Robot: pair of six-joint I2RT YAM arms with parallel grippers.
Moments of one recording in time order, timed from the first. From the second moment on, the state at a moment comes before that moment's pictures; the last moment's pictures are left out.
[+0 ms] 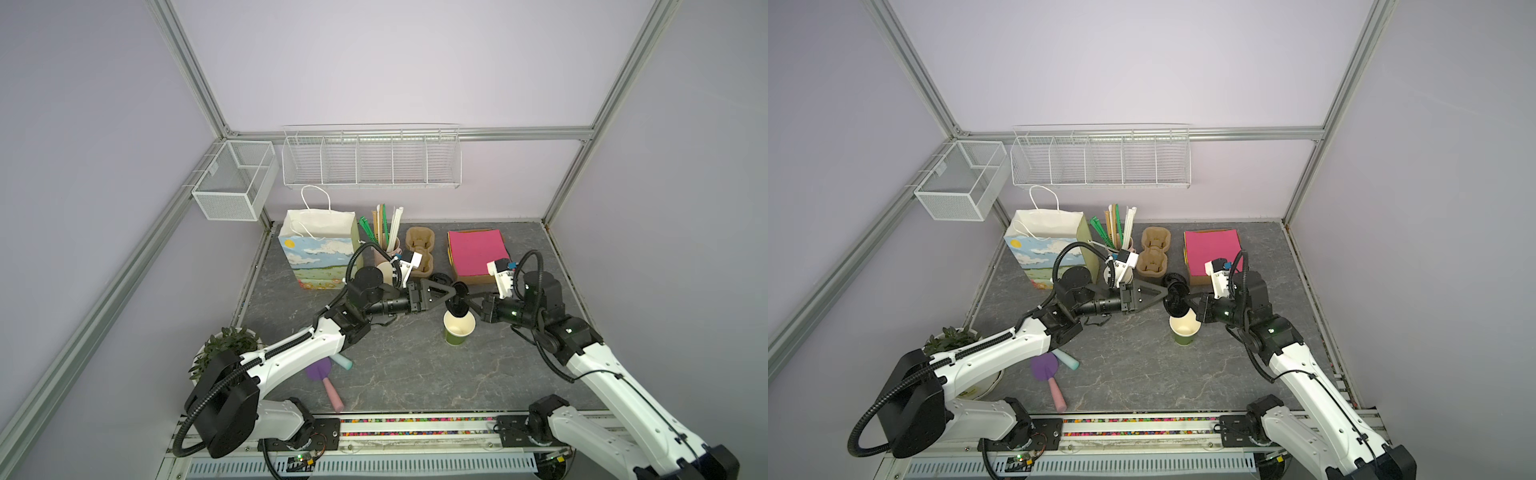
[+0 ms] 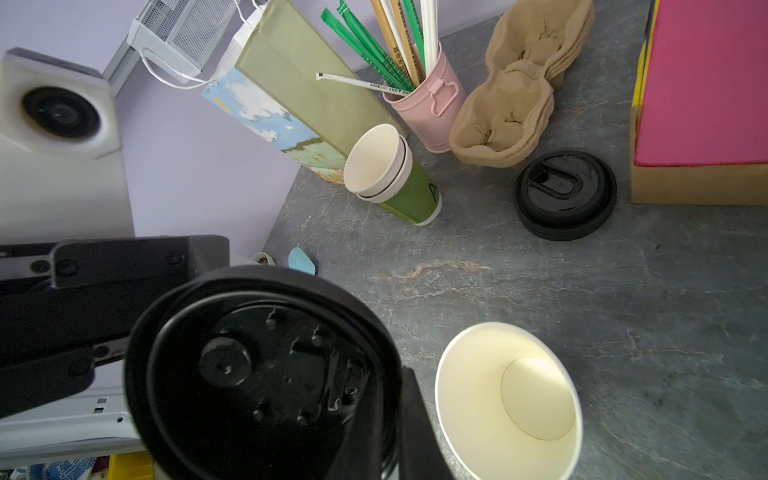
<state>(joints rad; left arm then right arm) -0.82 1.34 0.86 0.47 0.69 -1.11 0.39 0.91 0.78 -0.39 -0.48 0.49</state>
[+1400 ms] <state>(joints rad) -0.83 1.50 0.64 1.36 0.66 -1.58 0.40 0.86 0.68 0.07 -0.76 0.63</state>
